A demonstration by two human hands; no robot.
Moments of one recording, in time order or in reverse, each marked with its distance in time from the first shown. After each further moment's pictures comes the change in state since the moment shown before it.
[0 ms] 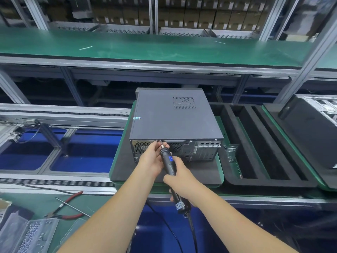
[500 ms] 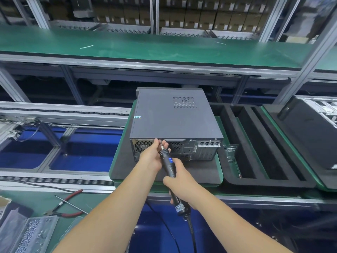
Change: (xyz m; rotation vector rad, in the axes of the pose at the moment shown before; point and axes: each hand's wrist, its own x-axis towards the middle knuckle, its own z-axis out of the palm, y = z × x) left_hand 0.001 0.003 0.011 -0.038 0.055 -0.007; right_hand -0.011 0.003 0.003 -0.006 -0.018 -0.011
